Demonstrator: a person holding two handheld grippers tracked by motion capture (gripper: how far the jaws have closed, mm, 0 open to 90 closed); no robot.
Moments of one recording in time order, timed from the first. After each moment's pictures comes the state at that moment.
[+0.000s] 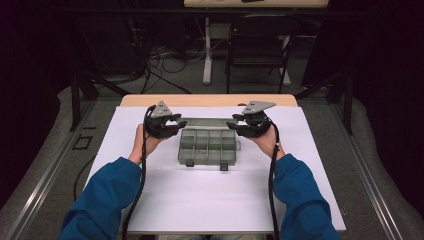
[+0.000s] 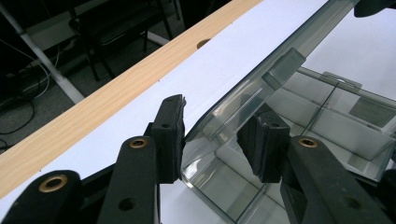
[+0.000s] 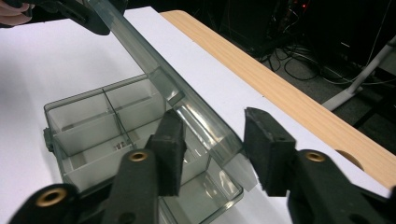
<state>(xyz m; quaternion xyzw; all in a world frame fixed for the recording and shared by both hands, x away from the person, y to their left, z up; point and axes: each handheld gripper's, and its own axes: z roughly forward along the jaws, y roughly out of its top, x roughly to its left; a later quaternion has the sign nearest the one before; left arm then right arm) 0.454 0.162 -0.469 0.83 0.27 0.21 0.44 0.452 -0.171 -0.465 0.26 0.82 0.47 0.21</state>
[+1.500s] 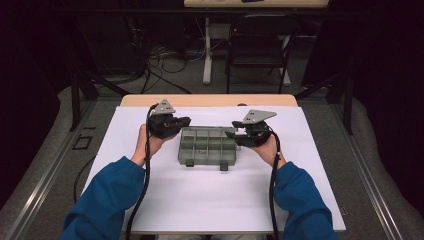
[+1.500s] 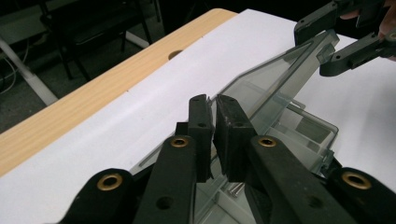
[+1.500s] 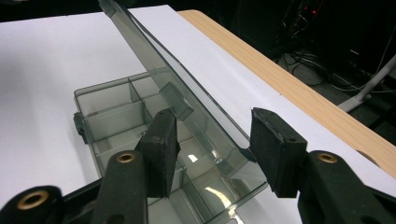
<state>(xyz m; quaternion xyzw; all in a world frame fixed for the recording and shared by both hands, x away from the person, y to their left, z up) 0.438 0.146 -0.448 0.83 0.28 0.16 0.46 0.427 -0.169 -0.473 0.24 0.82 0.48 0.21</state>
